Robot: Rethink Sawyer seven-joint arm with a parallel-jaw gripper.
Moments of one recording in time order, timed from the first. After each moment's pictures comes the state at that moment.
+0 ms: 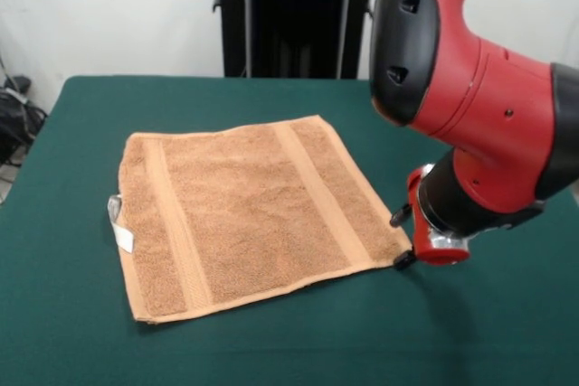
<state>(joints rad) 0.26 0.12 -0.69 0.86 0.52 1.10 3.05</state>
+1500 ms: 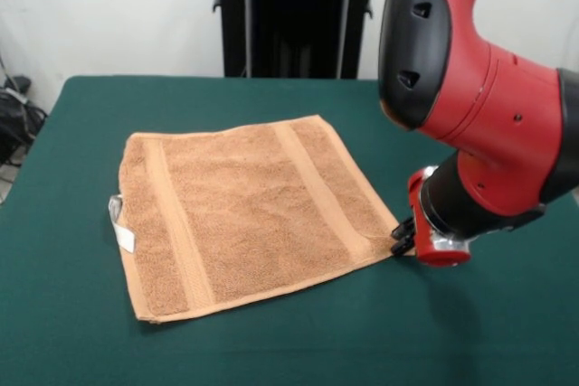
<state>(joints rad) 0.26 0.14 -0.70 0.85 0.52 1.10 3.05</state>
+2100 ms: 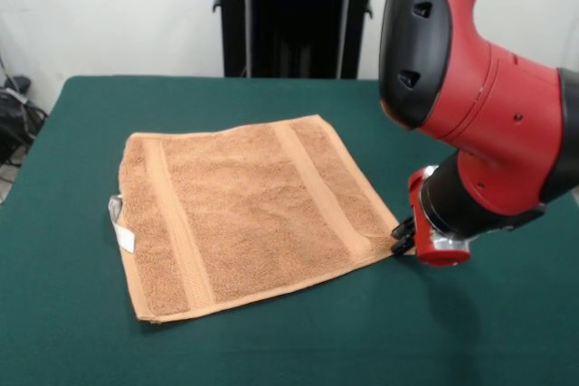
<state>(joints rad) 0.27 0.14 -0.70 0.85 0.53 1.10 3.05</state>
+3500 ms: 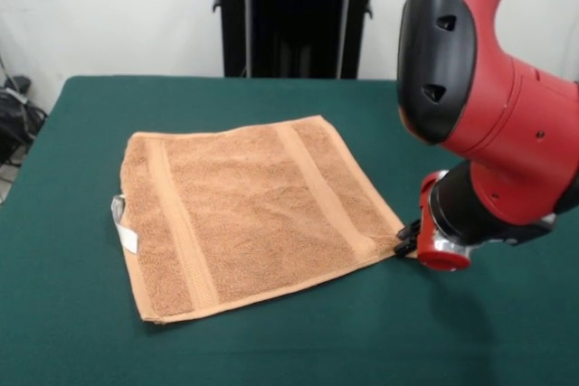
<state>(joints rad) 0.27 0.19 -0.75 0.77 0.53 1.18 3.28</state>
